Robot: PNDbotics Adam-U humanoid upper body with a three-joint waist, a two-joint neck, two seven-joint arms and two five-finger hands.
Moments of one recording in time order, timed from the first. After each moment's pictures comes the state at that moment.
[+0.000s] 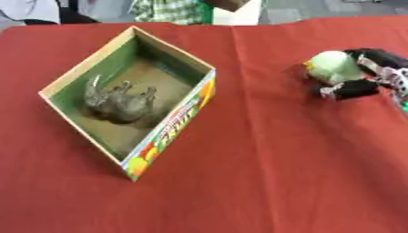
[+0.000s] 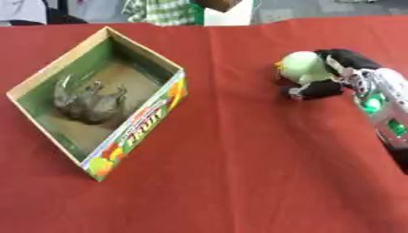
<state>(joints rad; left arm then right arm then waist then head) -0.45 0.55 0.08 -1.98 -0.01 -0.01 0.46 -0.74 -0.78 0.23 -1.35 0.71 0.42 0.43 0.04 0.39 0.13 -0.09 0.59</state>
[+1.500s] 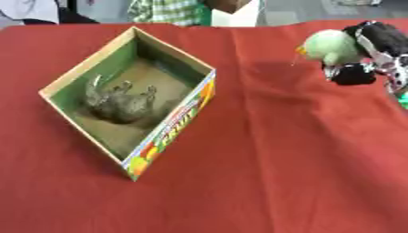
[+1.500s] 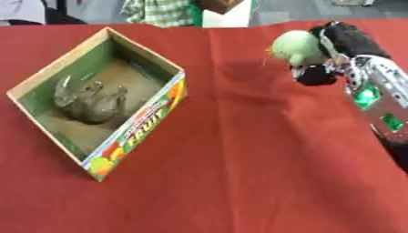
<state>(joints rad) -0.45 0.55 0.08 -1.98 0.00 -0.01 0.46 -0.75 -0.80 0.27 -1.57 0.72 0.43 0.22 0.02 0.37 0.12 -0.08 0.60</state>
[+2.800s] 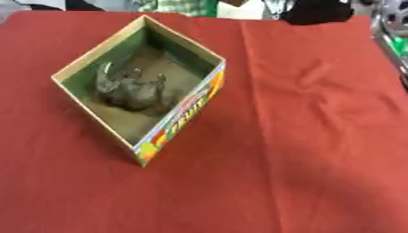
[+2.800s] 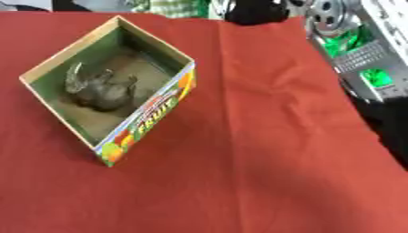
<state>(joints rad) -0.46 0.55 0.08 -1.98 0.00 0.00 0.45 -1.05 -0.60 0.40 -1.78 0.69 0.44 0.36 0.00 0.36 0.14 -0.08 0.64</state>
